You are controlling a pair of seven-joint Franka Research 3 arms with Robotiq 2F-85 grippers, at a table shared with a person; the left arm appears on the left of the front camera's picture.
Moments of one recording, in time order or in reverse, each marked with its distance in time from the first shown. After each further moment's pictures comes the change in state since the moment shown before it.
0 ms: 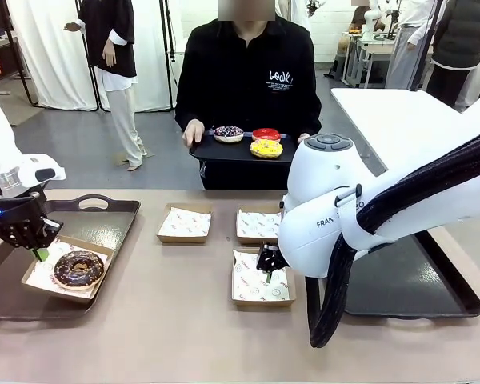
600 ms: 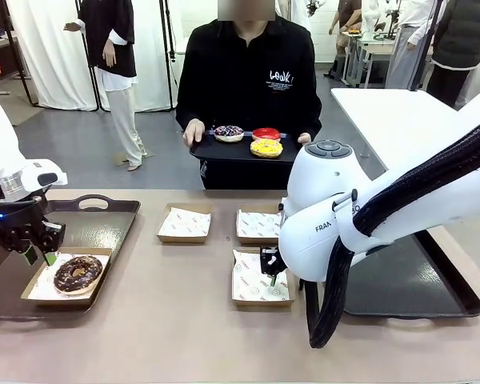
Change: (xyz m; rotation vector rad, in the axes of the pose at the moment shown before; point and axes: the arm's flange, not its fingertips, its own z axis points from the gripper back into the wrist) left arm -0.001 0.000 -0.006 0.001 0.022 -0.001; right arm 0.004 0.000 -0.008 0.015 -0.015 0.009
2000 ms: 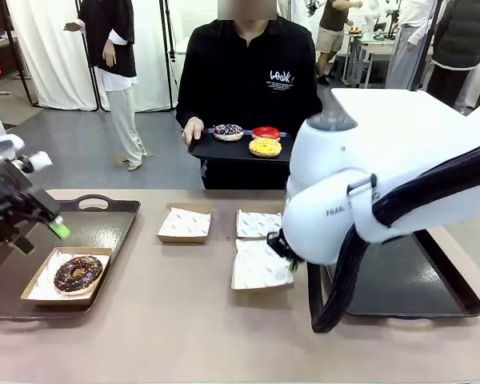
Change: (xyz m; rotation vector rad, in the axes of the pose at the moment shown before) left arm -0.008 0.040 0.049 -0.569 0.083 -0.046; right arm 0.005 0.000 0.060 -0.041 -0.068 -0.046
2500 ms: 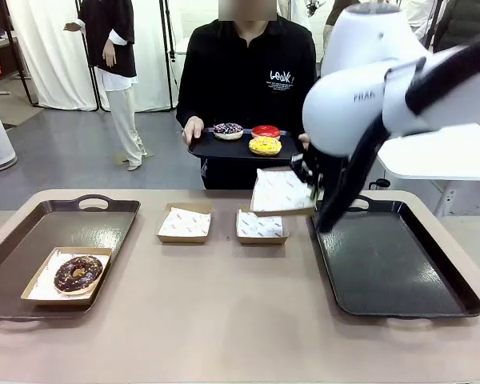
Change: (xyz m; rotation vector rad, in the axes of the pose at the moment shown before) left arm -0.047 0.078 0.113 -0.496 -0.201 0.021; right arm 0.097 -0.023 0.110 0.022 -0.065 -0.086
